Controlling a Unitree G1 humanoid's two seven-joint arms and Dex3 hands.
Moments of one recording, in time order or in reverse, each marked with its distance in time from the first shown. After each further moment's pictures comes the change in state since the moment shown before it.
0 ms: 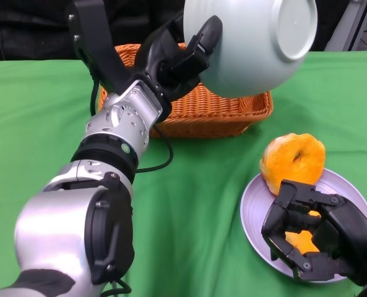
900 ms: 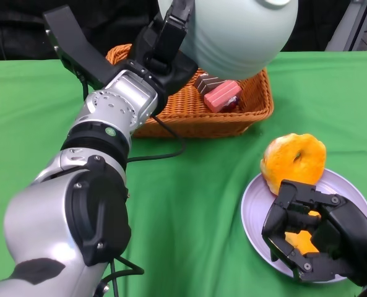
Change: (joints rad) left arm -0.052 0.021 0.199 0.019 -0.161 0.186 0.101; right arm 0.000 0.000 0.000 0.000 0.021 -0.008 0.018
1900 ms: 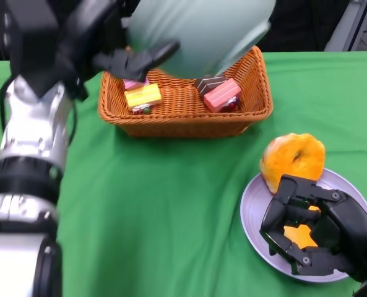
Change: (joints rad) left arm 0.354 0.256 -0.522 -0.506 0.491 -0.753 -0.341; right arm -0.011 0.004 0.006 -0.021 -0.003 -0.001 -0.027
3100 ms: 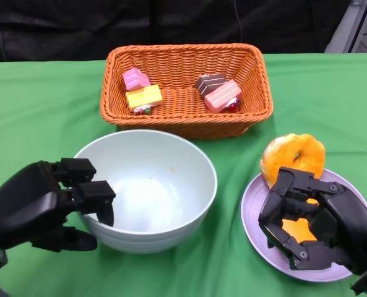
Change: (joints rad) left arm 0.472 0.321 0.037 -0.019 1.389 -0.912 1.167; right arm -0.023 0.002 0.002 -0.012 -0.019 0.038 -0.022
